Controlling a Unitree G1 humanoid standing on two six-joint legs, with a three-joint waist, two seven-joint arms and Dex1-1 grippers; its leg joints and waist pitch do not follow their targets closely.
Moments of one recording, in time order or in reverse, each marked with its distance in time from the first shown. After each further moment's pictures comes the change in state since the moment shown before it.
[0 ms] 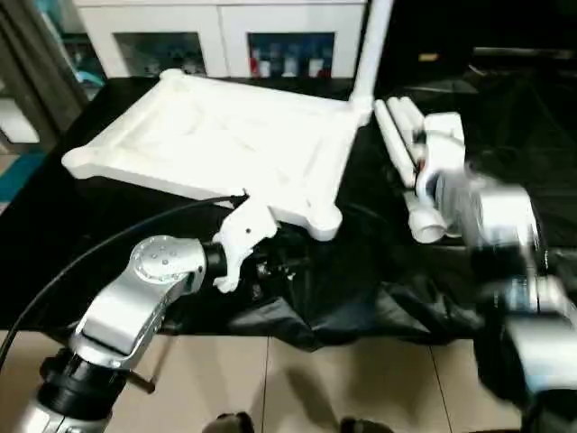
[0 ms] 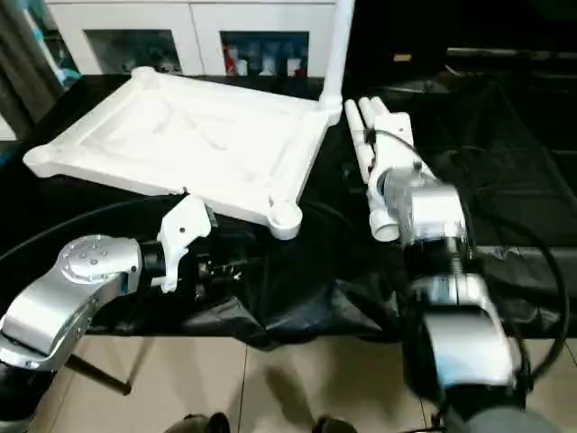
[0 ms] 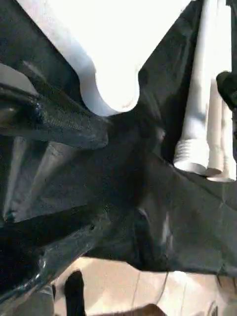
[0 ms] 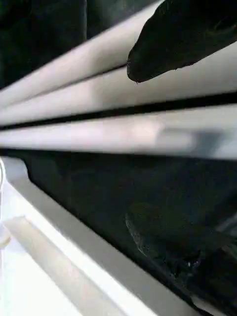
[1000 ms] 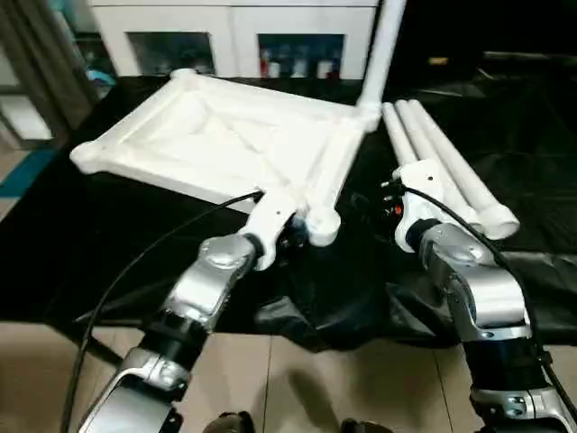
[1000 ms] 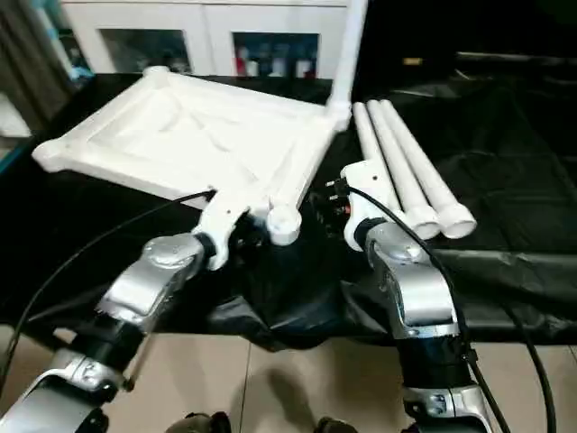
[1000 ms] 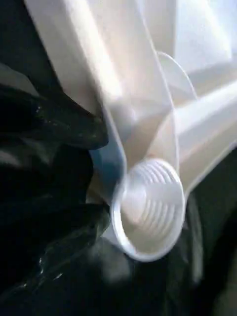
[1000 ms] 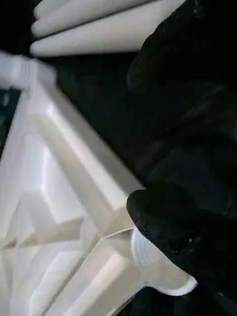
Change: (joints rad) left arm -0.207 -0.341 0.006 0.745 0.239 -0.307 0.402; right arm 0.524 0.100 0.106 -0.739 0.028 -0.009 0.144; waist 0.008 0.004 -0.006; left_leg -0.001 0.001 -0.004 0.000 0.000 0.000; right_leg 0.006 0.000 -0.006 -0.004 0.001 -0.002
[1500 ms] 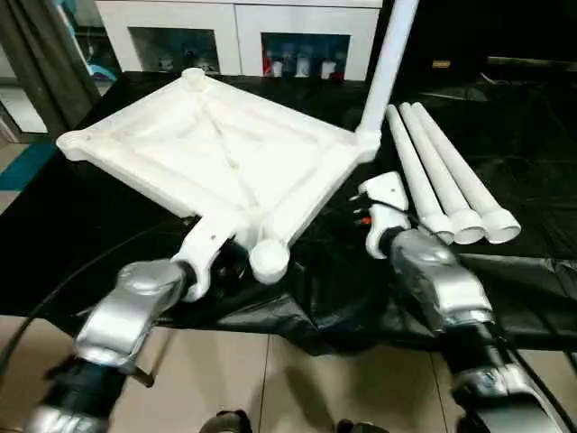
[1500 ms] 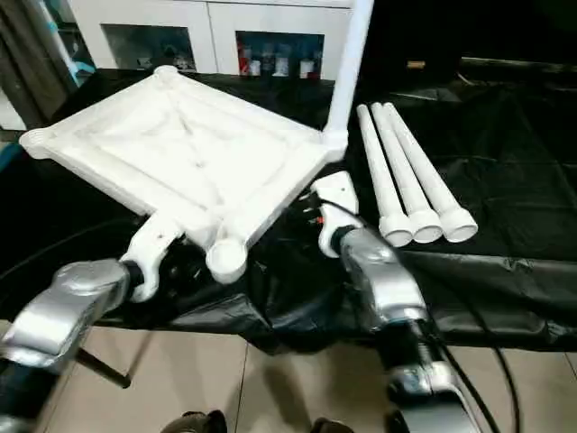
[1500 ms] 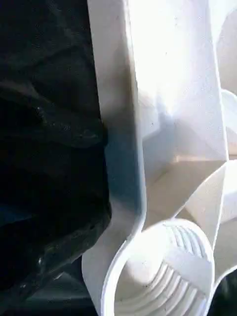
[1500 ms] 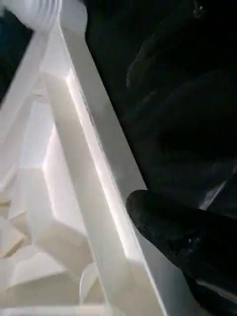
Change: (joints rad) left arm 0.230 0.256 0.073 -0.365 -0.058 0.283 -0.096; right arm -0.044 0.032 0.066 0.246 0.016 -0.228 0.116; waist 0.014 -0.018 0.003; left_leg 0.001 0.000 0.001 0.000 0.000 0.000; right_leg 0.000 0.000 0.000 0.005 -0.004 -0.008
